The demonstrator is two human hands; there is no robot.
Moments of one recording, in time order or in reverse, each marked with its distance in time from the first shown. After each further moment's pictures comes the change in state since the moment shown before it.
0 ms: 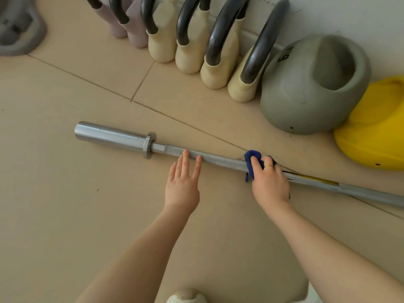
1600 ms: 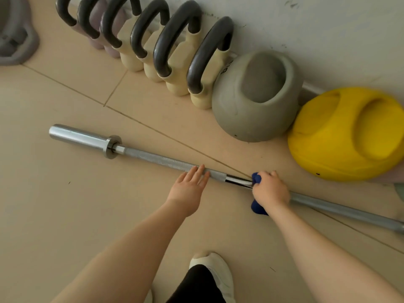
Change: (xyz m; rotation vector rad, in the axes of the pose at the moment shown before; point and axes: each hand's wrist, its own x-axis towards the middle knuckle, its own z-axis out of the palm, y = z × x) left_hand 0.013 0.137 -0.010 0.158 -0.311 0.163; right_hand 0.018 0.146 -0.016 0.242 -0.221 0.183
